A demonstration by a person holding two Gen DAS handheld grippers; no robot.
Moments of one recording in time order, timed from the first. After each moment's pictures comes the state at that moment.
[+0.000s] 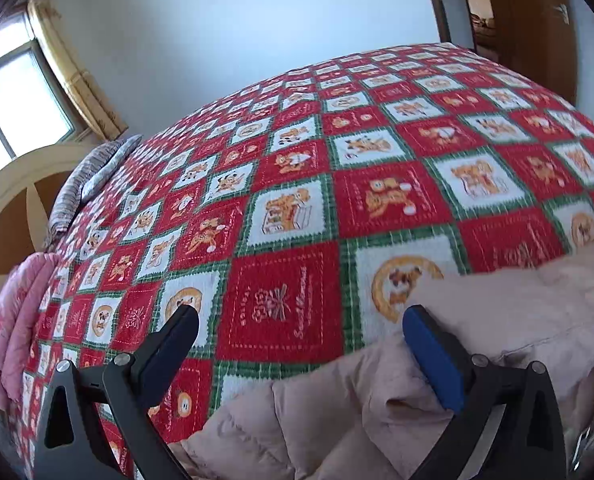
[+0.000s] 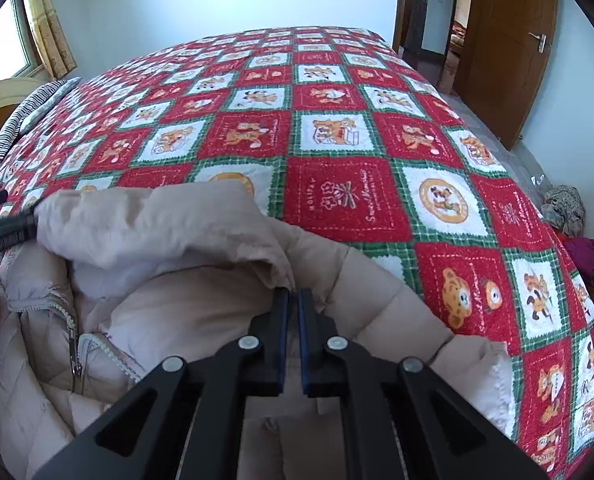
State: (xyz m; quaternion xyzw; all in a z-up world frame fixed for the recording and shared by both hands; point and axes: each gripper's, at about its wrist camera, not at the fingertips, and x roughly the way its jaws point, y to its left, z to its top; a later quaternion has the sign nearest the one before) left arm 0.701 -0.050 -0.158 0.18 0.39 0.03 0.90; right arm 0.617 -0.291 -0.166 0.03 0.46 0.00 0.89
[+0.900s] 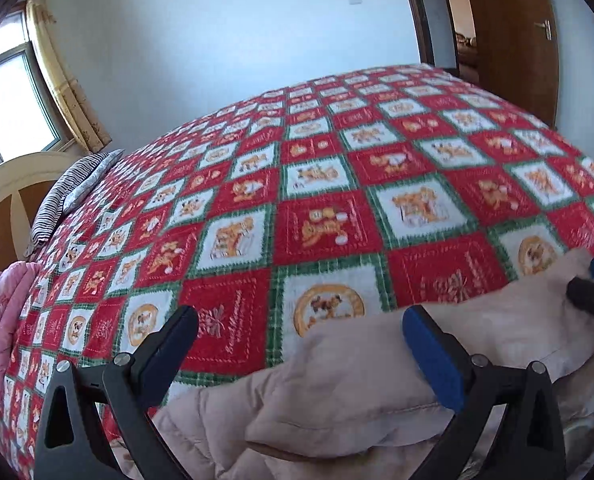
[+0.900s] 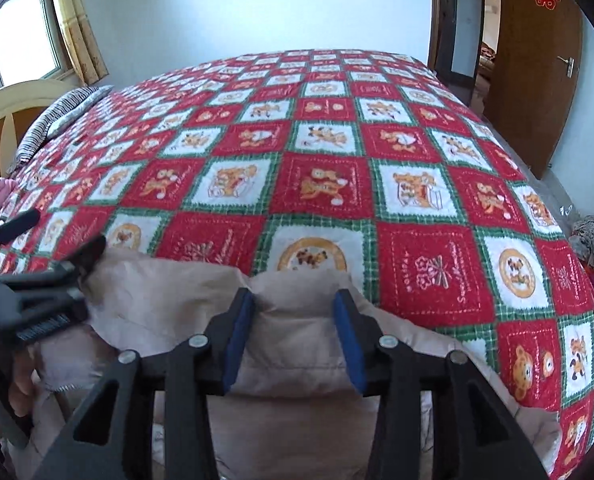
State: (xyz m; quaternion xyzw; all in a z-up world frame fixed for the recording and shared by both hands) left arm 0.697 -0.096 -0.153 0.15 0.37 0.00 0.92; right arm 0.663 -0.239 -0.159 0.02 0.42 0.05 0.91
